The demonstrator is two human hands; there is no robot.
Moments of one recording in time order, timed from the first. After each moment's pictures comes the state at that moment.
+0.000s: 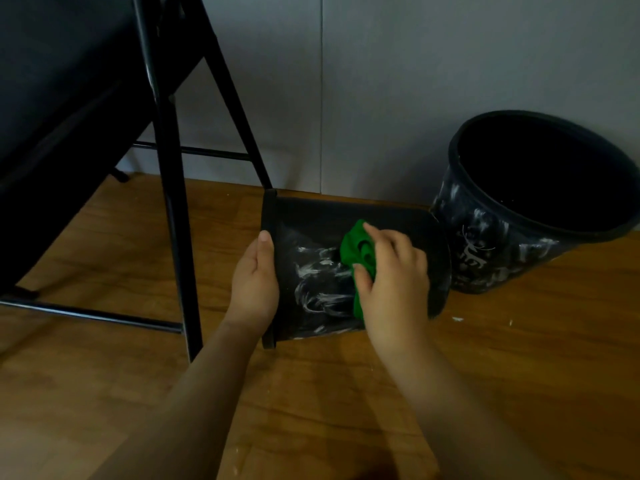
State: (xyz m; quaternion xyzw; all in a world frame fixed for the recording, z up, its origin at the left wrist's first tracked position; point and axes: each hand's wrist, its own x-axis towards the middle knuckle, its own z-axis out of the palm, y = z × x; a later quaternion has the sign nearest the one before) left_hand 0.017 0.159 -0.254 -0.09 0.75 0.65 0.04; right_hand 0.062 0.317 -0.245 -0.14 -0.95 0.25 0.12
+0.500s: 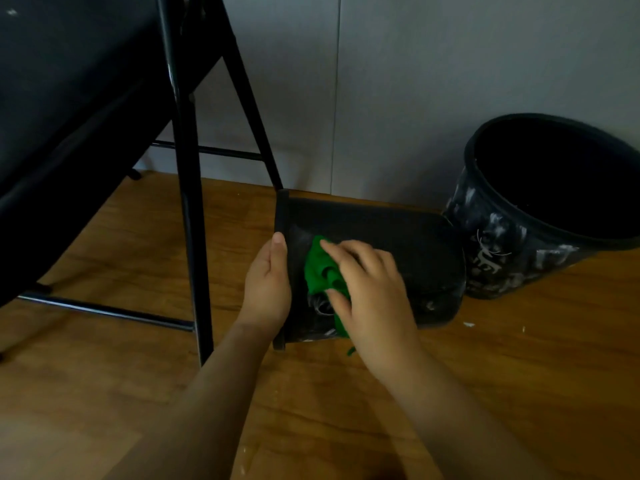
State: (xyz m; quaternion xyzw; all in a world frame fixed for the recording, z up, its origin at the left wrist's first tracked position) left_hand 0.017 0.156 -0.258 -0.07 0.73 0.68 0.05; right_hand 0.069 0.293 -0.241 0.02 -0.97 0.24 0.08
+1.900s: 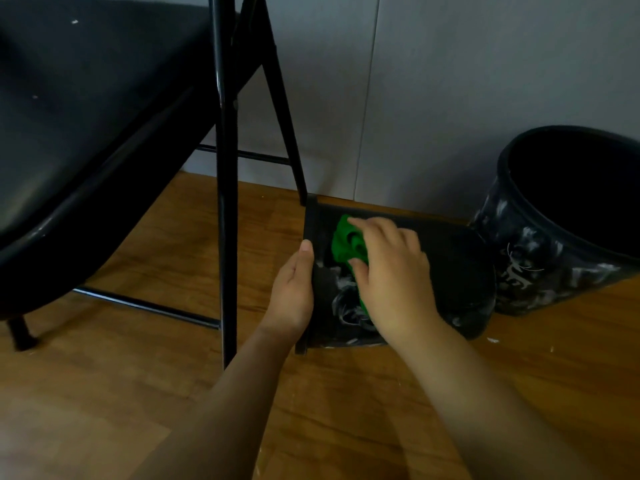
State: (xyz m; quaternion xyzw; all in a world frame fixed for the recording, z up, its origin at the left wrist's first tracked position) left_hand 0.019 0.152 -0.255 -0.09 0.69 0.71 0.14; right_hand 0.034 0.285 -0.218 0.00 -0.97 0.22 0.07
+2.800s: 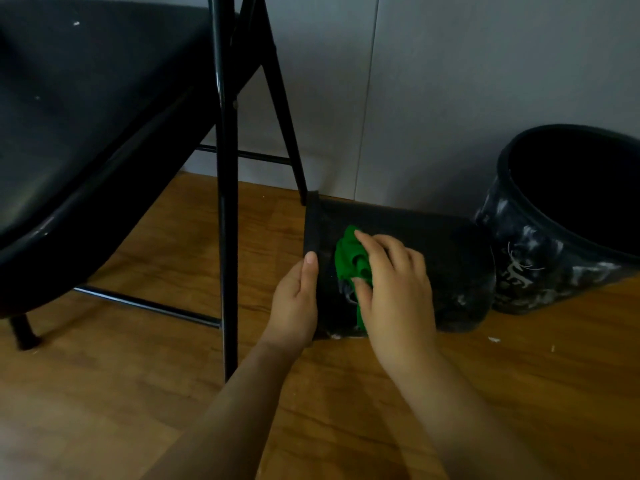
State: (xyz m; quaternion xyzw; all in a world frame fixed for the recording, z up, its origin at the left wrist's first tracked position) left_hand 0.035 0.151 -0.264 -0.05 0.72 0.69 0.08; right_hand 0.058 0.280 -0.237 -0.03 -0.97 0.23 0.12
